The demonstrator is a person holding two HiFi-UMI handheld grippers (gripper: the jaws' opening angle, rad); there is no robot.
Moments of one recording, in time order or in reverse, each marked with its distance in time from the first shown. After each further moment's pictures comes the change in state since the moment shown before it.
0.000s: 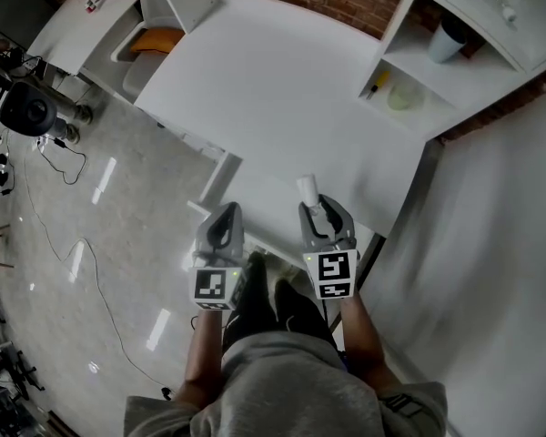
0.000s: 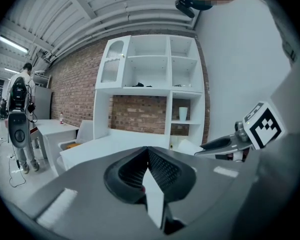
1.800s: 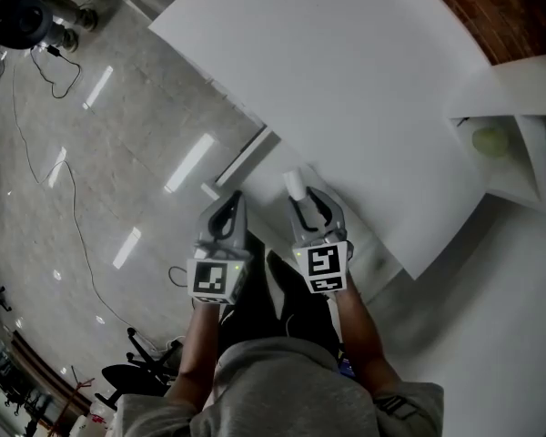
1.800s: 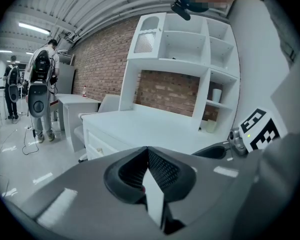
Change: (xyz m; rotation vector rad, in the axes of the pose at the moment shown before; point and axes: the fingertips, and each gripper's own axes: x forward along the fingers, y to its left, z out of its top) left arm 0.049 0.132 -0.144 -0.187 0.164 0.180; right arm 0.187 0.101 -0.097 -0.136 0.245 0.331
